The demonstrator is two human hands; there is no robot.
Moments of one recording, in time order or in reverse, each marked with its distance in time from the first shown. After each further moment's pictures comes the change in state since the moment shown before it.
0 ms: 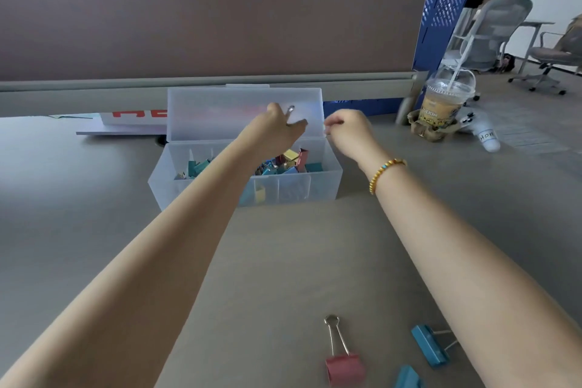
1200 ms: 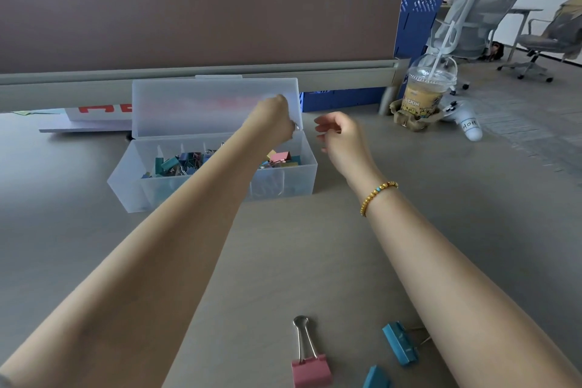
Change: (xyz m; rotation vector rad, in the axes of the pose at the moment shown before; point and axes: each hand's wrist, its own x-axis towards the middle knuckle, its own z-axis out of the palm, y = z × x) left_hand 0.038 0.029 0.033 0.316 -0.054 0.009; right_hand -0.019 0.033 -0.006 0.351 0.063 0.020
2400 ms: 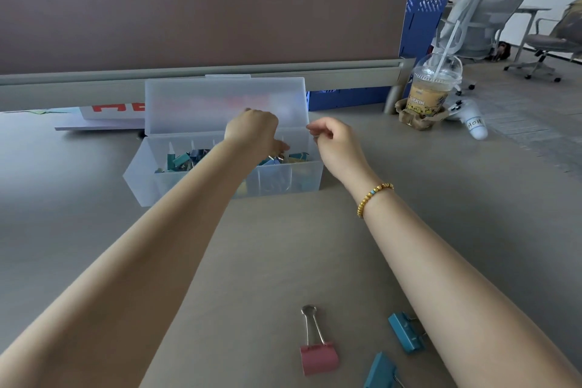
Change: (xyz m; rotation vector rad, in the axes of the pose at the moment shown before) left_hand -0.023 -0.038 -0.001 0.247 0.032 0.091; right_hand -0.015 -0.004 0.012 -0.082 -0.078 -0.068
